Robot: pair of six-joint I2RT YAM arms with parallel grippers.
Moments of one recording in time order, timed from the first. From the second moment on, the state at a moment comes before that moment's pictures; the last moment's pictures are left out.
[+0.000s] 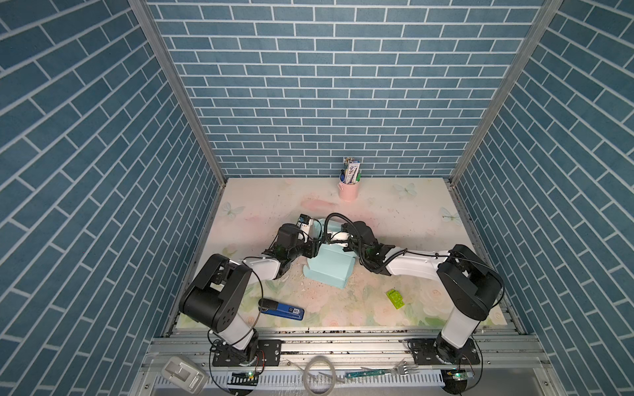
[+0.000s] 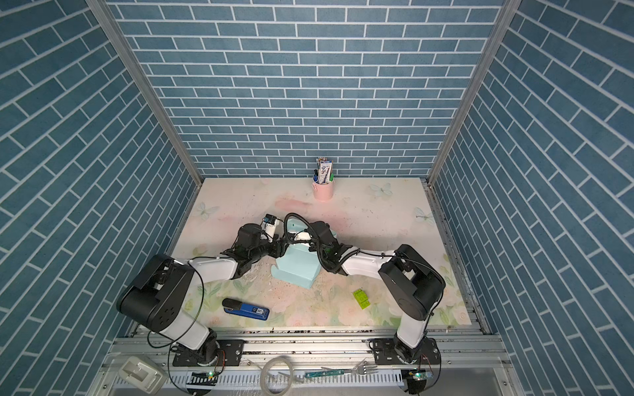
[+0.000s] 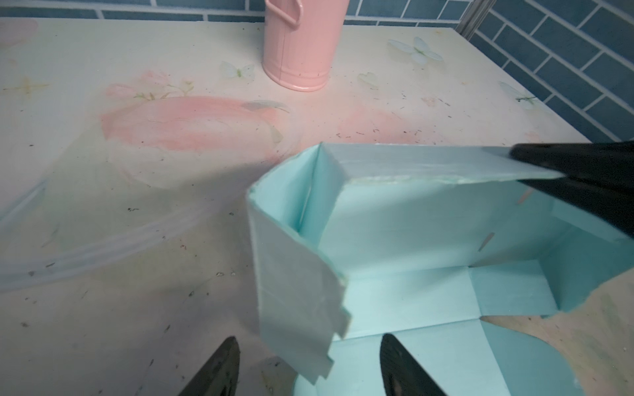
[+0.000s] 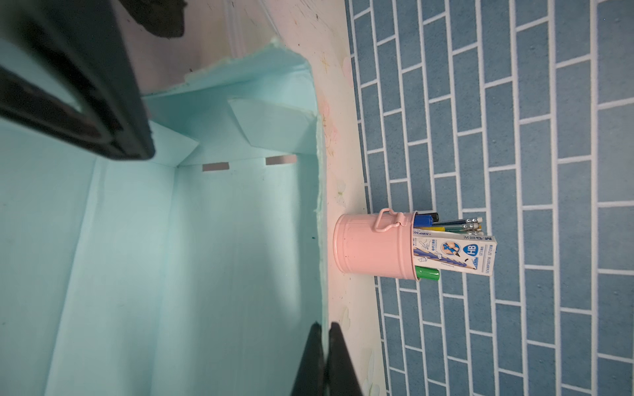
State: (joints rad) left arm -0.42 1.60 0.62 0.43 0.23 -0.15; right arm 0.88 1.75 0.95 0.35 0.36 -1.08
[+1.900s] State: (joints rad) left arm -0.32 1.73 0.80 0.26 0.34 -0.24; right arm 0.87 1.75 0.91 0.40 0.33 -1.05
